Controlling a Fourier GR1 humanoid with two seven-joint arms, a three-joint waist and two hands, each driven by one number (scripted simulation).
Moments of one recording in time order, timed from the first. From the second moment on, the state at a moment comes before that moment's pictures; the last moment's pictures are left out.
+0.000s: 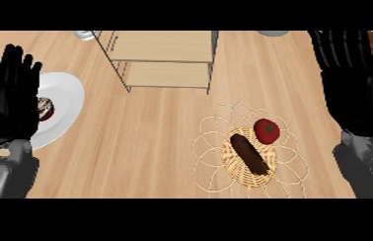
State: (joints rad) left arm -0.22 0.39 0.03 -1.63 0.29 0.44 0.12; right arm -0.38 -0.43 0.14 -1.73 -0.43 -0.12 -0.22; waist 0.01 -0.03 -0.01
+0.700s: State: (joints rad) left arm -0.02 0.36 -0.12 -1.42 0.34 0.22 0.24; right arm -0.22 -0.84 0.15 -1.67 0.02 -0.09 -0.07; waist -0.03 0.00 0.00
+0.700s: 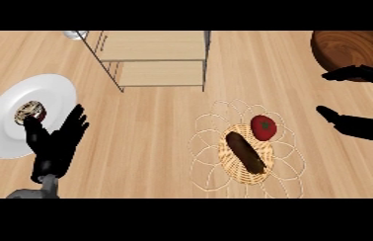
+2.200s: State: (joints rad) left arm -0.06 0.32 -0.10 -1.36 0.30 0.13 0.23; right arm -0.39 -0.64 0.70 -2.15 0.52 0.23 0.99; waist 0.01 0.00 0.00
